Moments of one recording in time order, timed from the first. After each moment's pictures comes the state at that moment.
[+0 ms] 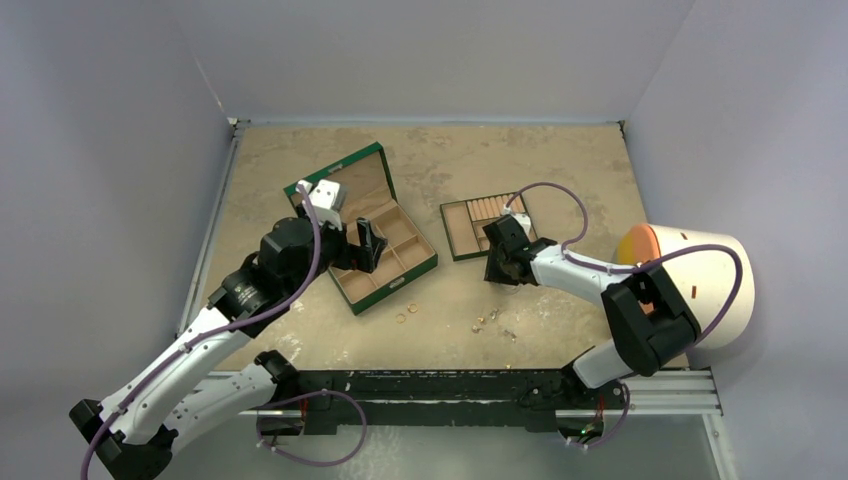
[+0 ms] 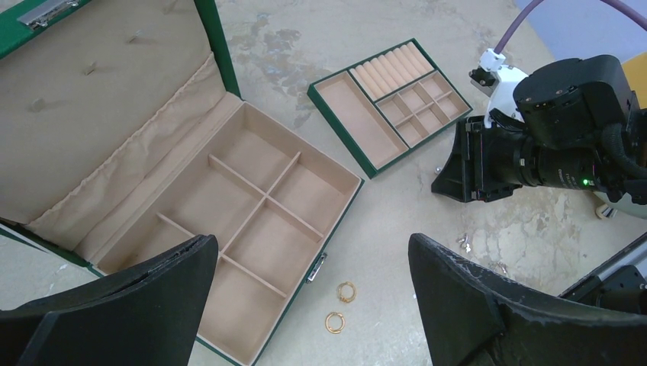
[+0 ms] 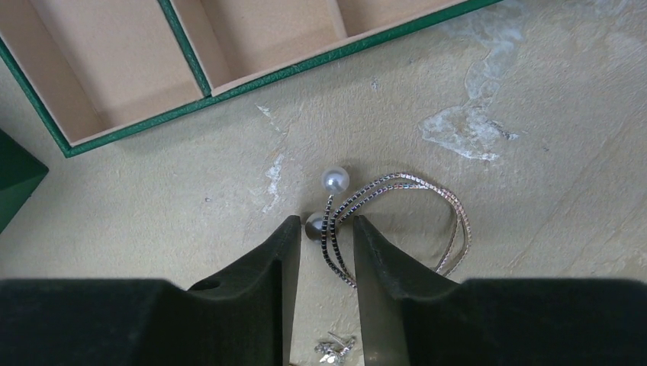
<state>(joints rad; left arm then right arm) -0.70 0.80 0.88 -0.41 -0.17 -0.33 0.56 1.50 0.76 -0.36 0.24 0.67</state>
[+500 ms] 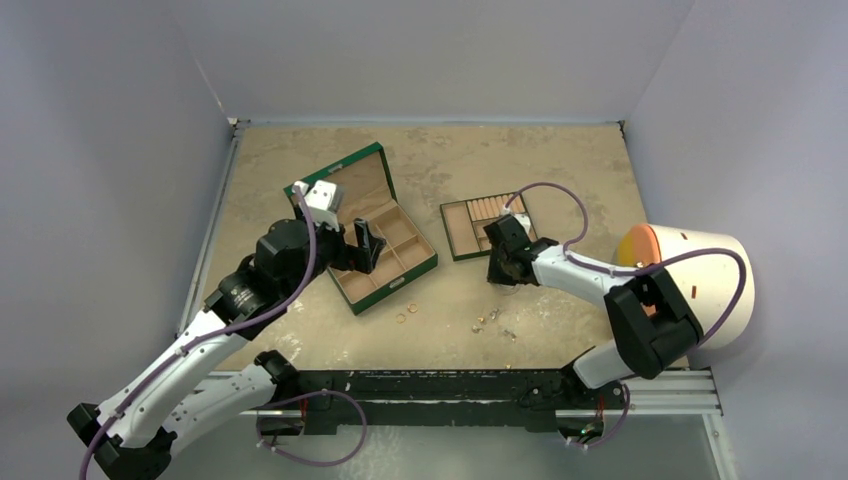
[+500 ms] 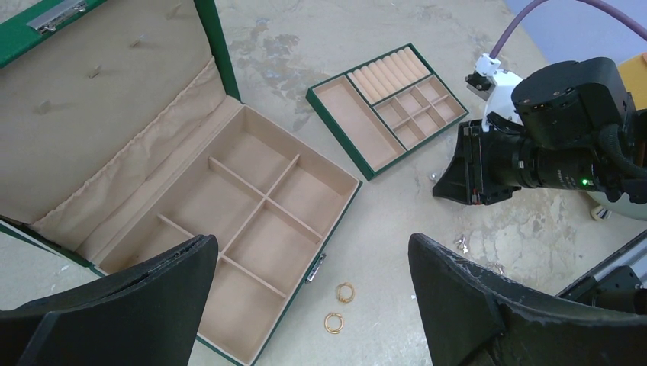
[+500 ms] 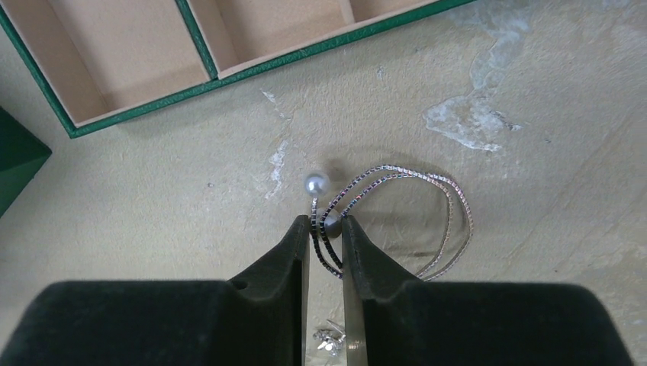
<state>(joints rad) -0.70 0.78 0.88 -0.42 -0.17 -0.33 0.56 1.49 0.76 -0.38 0.22 0.66</state>
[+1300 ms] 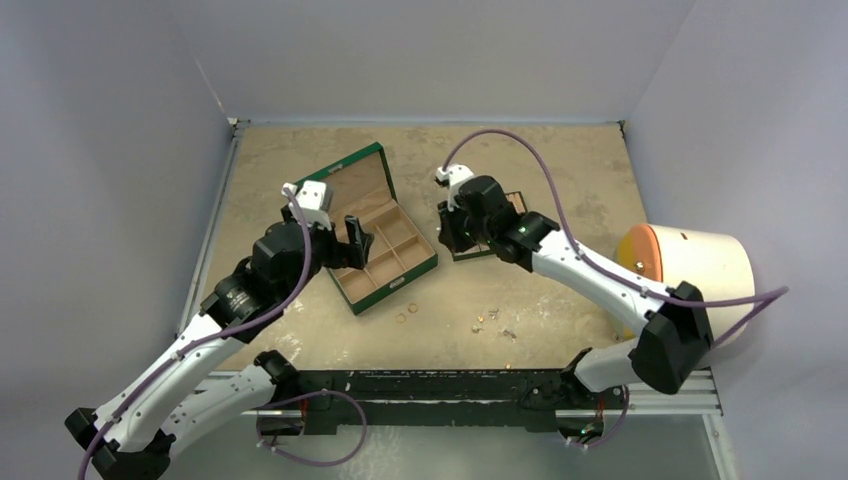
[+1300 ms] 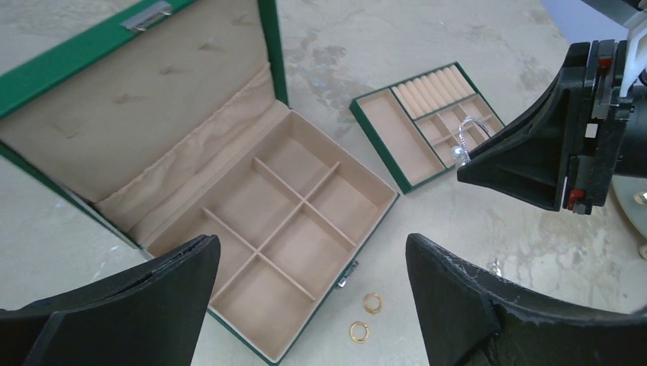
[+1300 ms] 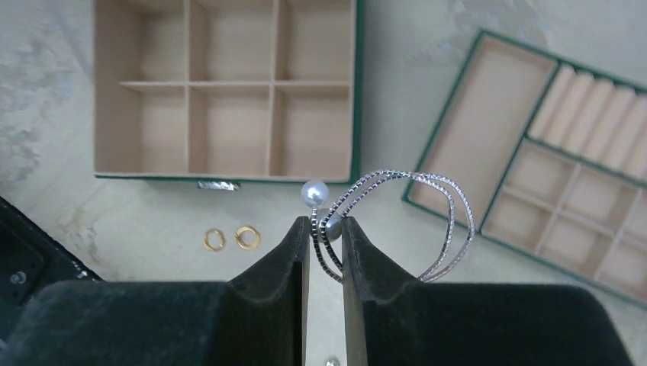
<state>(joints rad) -0.70 0.76 0.88 -0.45 -0.27 -0.33 0.74 1.37 1.11 -0.44 0.05 0.22</state>
